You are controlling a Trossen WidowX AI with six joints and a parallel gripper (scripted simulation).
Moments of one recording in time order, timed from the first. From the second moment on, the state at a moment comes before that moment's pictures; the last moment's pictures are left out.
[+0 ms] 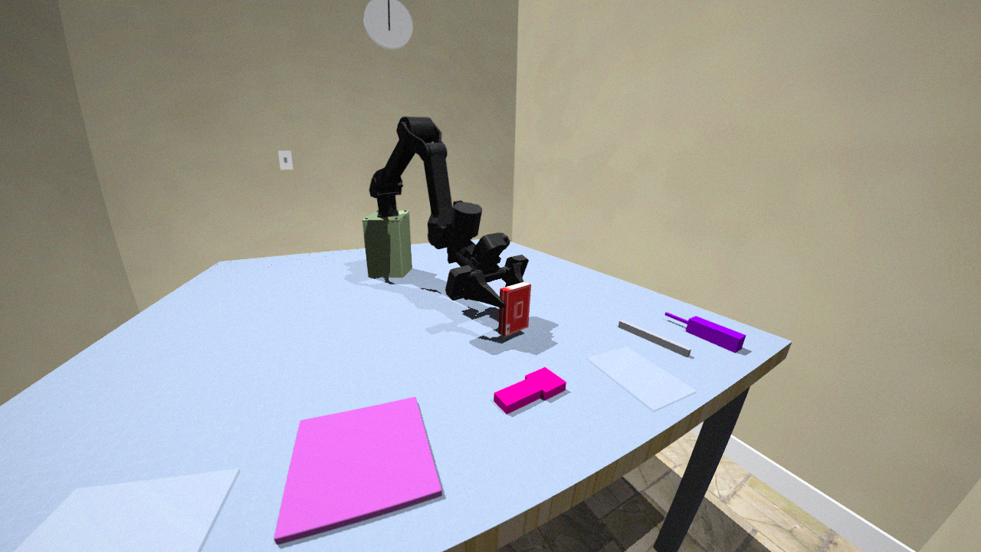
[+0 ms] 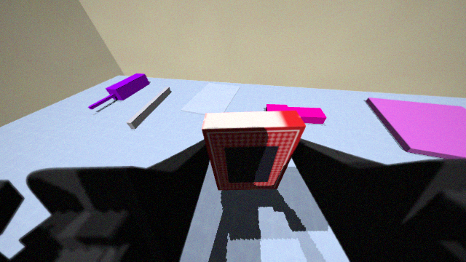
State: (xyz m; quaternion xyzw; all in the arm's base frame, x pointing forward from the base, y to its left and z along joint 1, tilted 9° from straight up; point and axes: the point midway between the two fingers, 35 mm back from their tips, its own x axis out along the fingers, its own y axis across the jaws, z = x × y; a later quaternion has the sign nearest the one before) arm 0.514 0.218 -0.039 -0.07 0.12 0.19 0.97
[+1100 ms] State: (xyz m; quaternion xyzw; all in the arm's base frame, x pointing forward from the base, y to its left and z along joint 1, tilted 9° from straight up) arm 0.516 0.218 -0.054 -0.07 0.11 0.19 0.97
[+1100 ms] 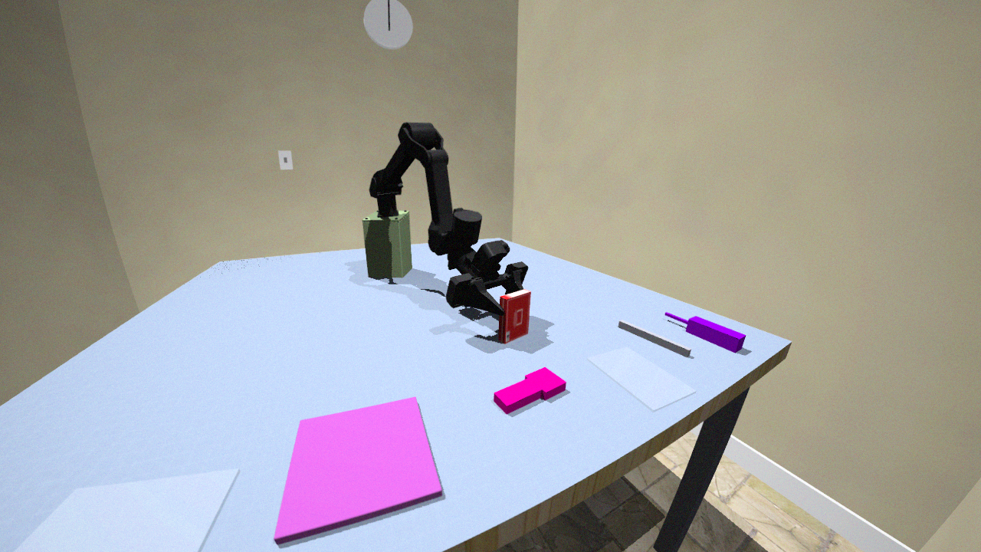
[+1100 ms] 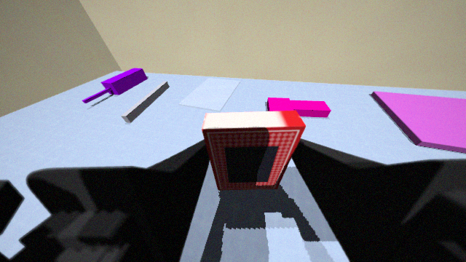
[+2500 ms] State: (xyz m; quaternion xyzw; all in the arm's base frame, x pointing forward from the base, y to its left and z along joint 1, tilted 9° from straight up) arm 0.517 0.217 -0.057 -0.07 0.10 0.20 0.97
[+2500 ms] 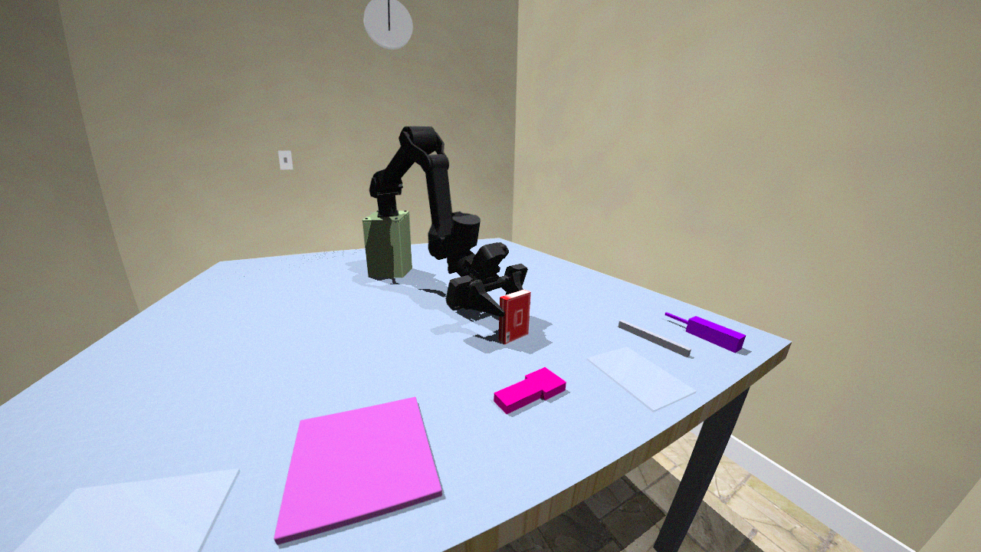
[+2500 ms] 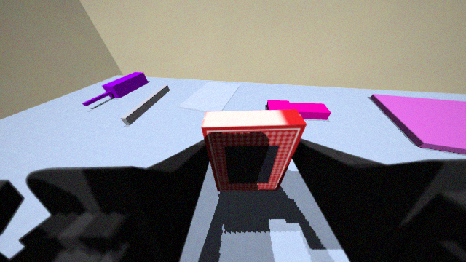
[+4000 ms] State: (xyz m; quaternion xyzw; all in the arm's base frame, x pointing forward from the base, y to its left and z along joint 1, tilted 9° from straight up) arm 0.502 0.210 -0.060 -0.07 0.10 0.19 0.97
